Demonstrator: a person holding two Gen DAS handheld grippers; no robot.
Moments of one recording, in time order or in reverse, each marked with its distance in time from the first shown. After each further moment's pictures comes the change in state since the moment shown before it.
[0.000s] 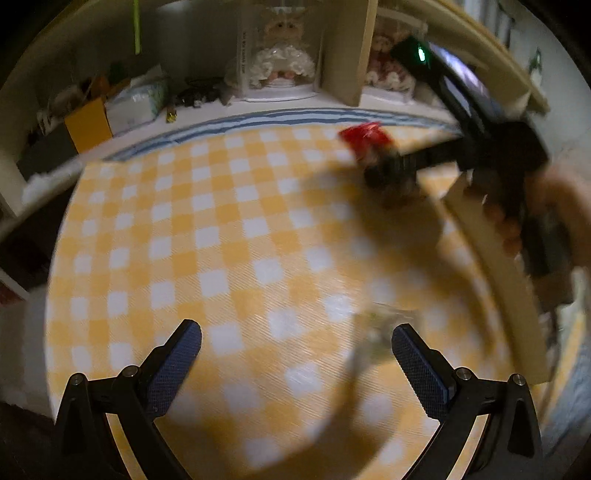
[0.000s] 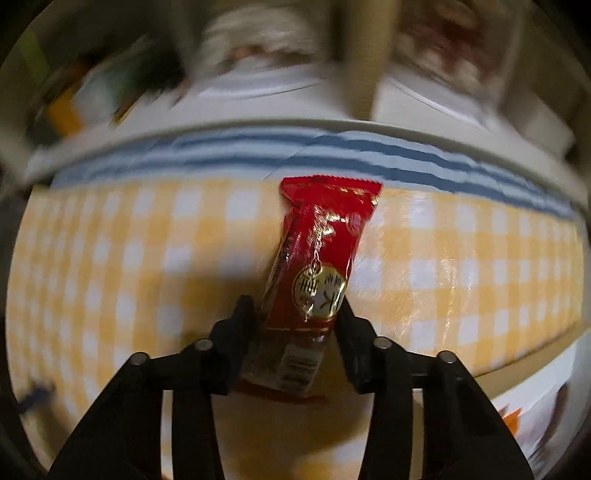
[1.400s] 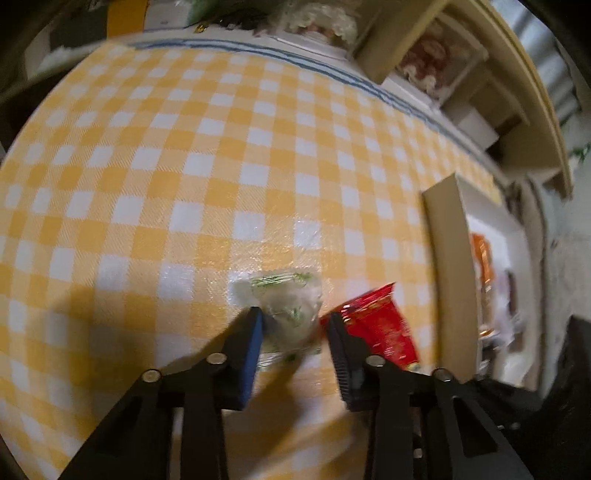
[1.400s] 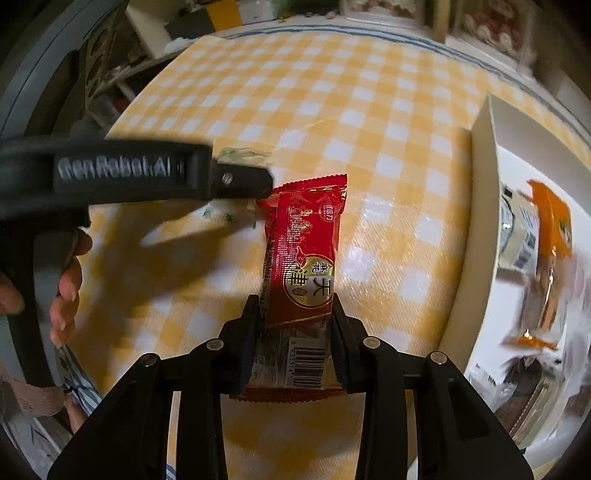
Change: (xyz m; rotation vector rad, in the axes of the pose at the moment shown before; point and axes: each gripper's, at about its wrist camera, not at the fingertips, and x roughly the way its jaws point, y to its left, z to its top) left arm 0.006 -0.038 -0.020 -0.294 0.109 -0.102; right arm -0.076 0.031 -0.221 -0.212 0.067 0.278
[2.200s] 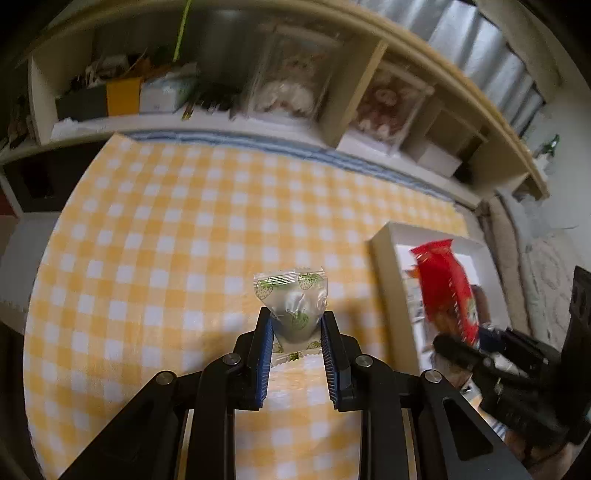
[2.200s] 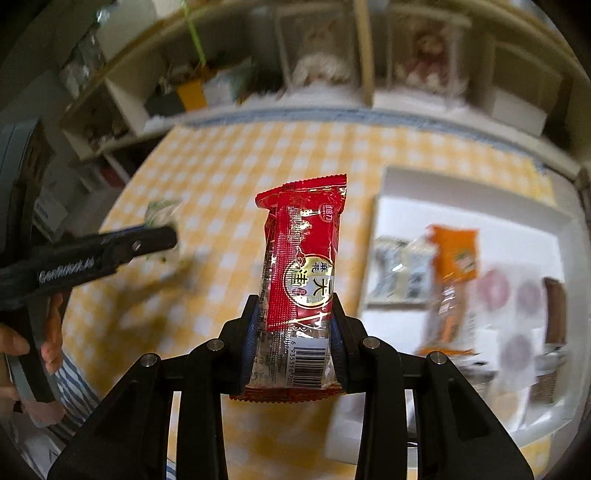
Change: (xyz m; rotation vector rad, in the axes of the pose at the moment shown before) left arm -0.099 -0.035 -0.017 0.094 -0.203 -0.034; right arm -0.127 -0.063 -0.012 0.111 -0.249 -0.068
